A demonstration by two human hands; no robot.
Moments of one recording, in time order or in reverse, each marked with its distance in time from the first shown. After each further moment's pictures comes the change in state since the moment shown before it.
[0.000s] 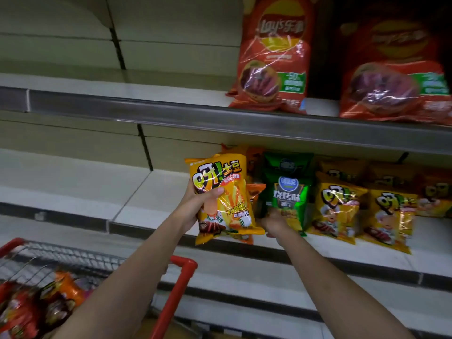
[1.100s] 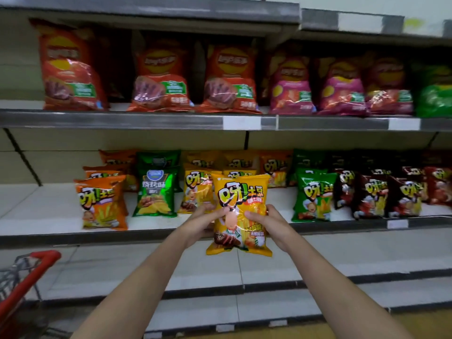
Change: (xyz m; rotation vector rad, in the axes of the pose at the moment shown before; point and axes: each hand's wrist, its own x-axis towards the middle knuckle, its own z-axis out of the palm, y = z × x) left_hand -0.099 -0.109 0.376 0.279 -0.288 -0.234; right_hand -0.192 0.183 -0.327 0.465 0.097 -0.099
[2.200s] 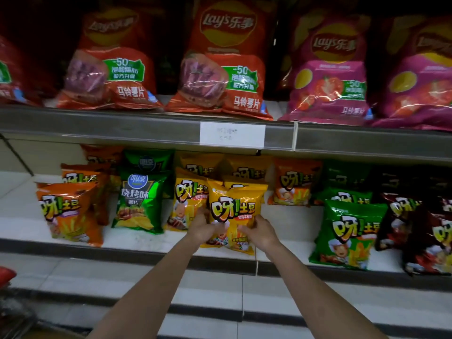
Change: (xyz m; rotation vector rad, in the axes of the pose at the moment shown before) left_hand 0.176 -0.013 0.005 0.244 0.384 -0.012; right_hand 0.205 0.035 -0.022 -0.593 -0.035 0.011
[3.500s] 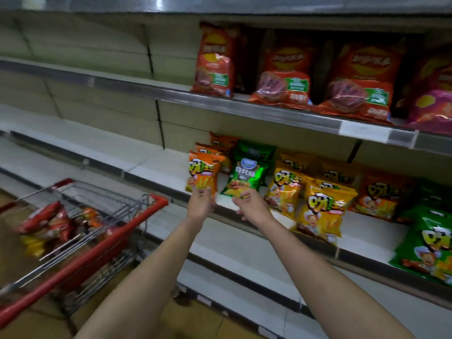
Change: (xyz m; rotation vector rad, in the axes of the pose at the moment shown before) left_hand -0.205 -0.060 -0.220 -0.437 0.575 0.013; right_hand -0.197 -0.181 0.179 0.135 -0.217 -0.306
